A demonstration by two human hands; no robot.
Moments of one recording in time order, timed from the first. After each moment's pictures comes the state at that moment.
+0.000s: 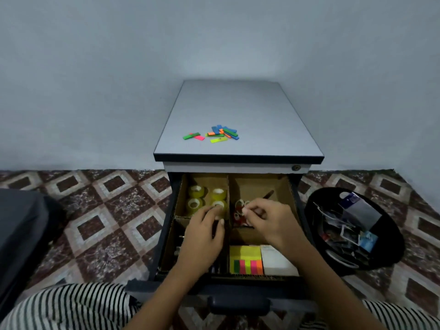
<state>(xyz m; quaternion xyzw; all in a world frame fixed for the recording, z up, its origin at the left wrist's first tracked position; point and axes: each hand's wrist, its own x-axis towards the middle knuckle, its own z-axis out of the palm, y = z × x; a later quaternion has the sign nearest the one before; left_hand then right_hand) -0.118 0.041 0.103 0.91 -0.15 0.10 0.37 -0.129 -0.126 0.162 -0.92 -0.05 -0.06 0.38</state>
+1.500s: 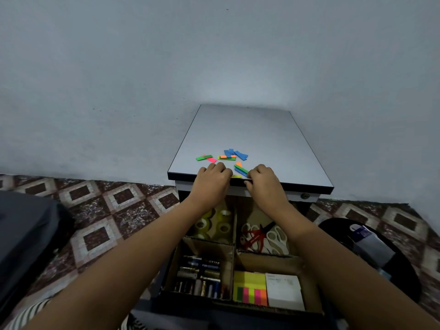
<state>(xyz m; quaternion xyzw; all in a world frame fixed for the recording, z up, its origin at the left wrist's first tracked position) 0.016 0.038 0.176 0.95 -0.23 0.22 0.05 0.005 -0.119 0.179 -0.97 -0.11 -0.19 0.09</state>
